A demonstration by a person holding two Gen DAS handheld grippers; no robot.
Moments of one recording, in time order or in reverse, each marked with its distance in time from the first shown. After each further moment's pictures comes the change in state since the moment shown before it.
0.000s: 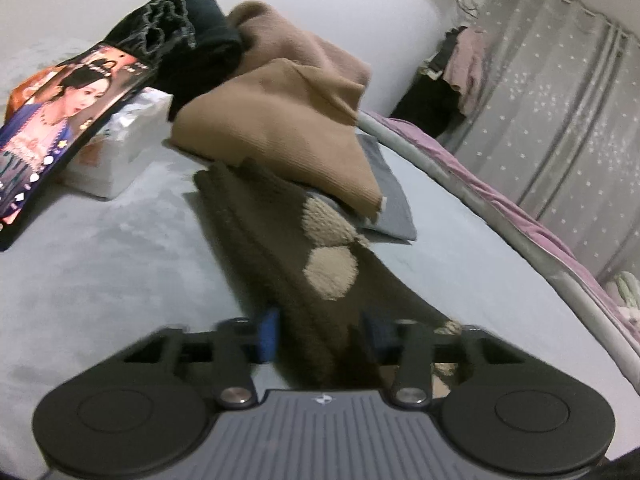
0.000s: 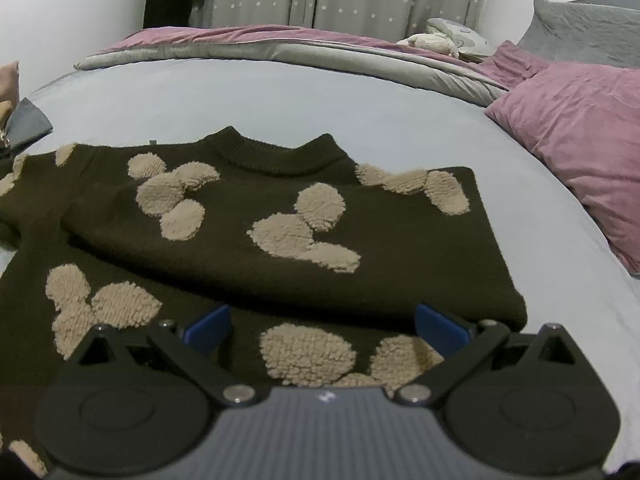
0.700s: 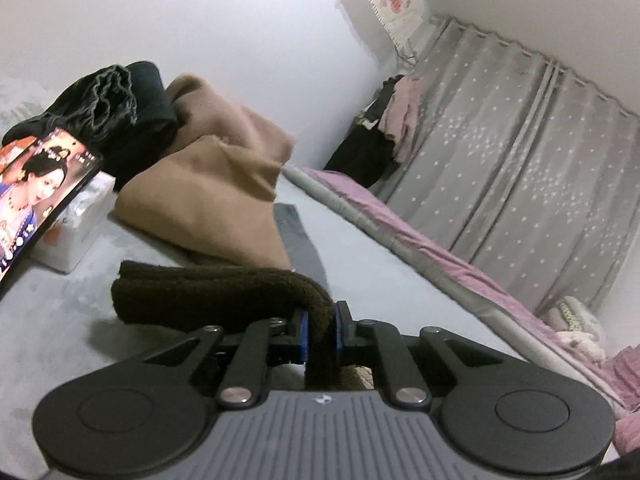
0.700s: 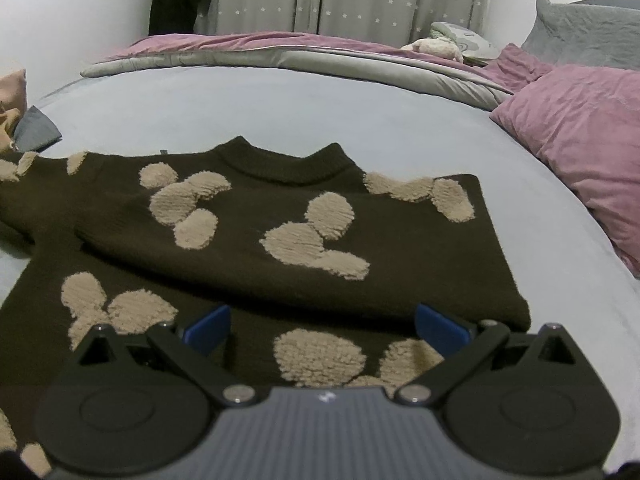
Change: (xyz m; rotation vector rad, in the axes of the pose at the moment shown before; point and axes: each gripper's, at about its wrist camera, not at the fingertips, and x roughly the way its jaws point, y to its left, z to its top) left arm -0.053 -0.023 0.021 0.030 -0.162 -0.208; right arm -0.008 0.001 0.004 0.010 -0.021 0.037
